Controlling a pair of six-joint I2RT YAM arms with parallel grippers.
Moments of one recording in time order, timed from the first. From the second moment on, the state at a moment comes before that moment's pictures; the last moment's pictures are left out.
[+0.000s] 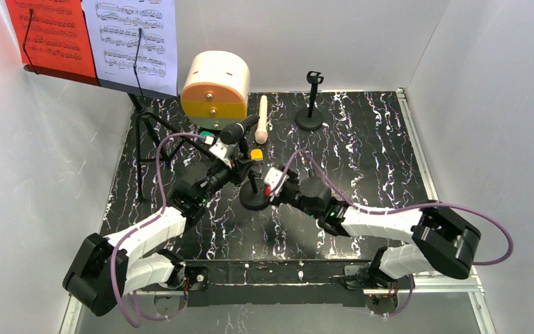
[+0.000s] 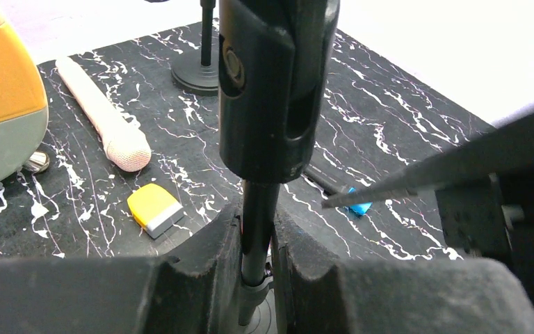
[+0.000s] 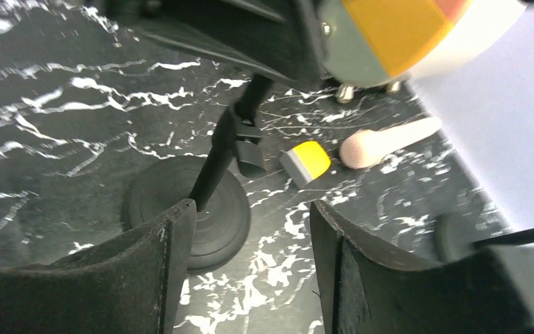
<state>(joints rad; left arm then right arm) -0.57 1.11 0.46 0.62 0.20 -0.17 1.07 1.35 0.56 0.63 0.13 -0.50</state>
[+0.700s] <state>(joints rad) -0.57 1.13 0.46 0.65 0.26 -0.13 0.73 1.52 0.58 0.76 -0.44 0.80</state>
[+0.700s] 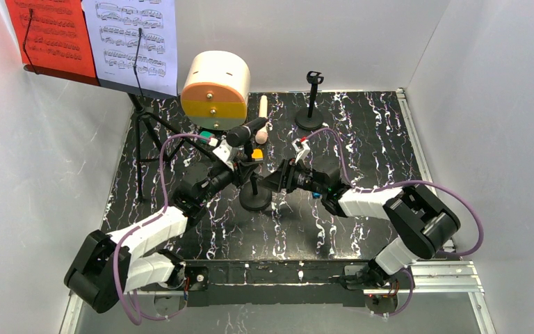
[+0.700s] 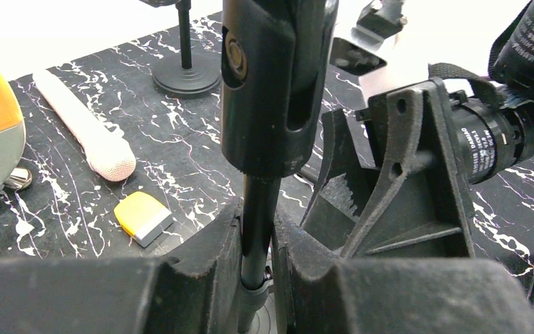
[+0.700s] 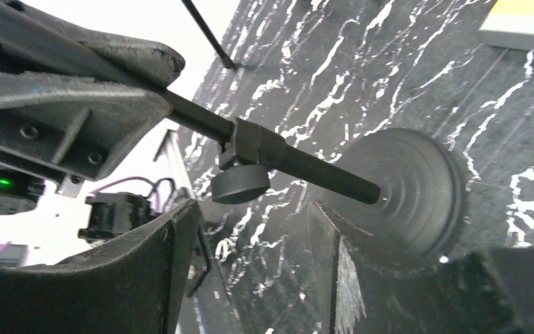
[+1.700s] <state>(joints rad) -0.57 1.15 0.46 0.68 0.29 -0.11 0.66 1.73 0.60 1.11 -0.64 1.15</state>
